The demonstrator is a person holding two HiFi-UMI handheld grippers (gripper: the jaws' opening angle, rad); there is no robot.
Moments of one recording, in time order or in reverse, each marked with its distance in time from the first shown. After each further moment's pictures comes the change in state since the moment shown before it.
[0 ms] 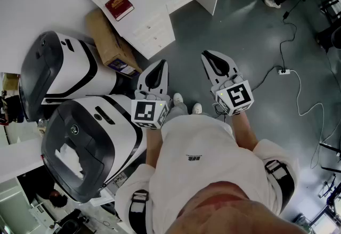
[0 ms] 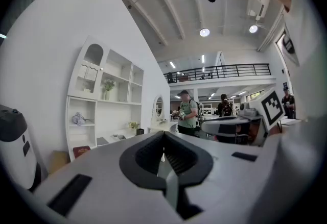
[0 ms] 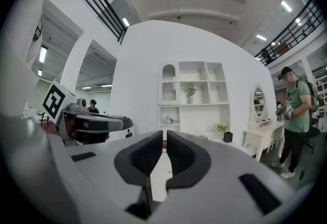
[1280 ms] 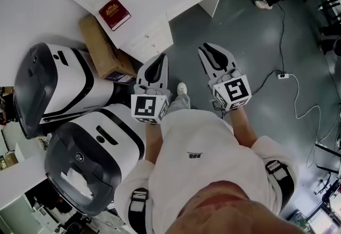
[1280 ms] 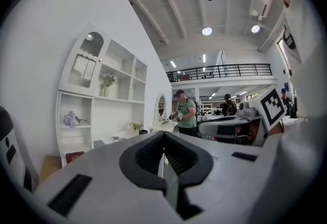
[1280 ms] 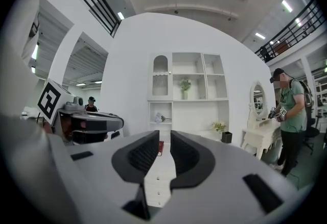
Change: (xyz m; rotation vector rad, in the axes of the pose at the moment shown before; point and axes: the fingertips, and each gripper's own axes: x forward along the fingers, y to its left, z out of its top) left arm 0.127 0.095 -0.003 -0.007 0.008 -0.021; right arm 0.138 -0.079 -0.012 0.008 0.040 -0.049
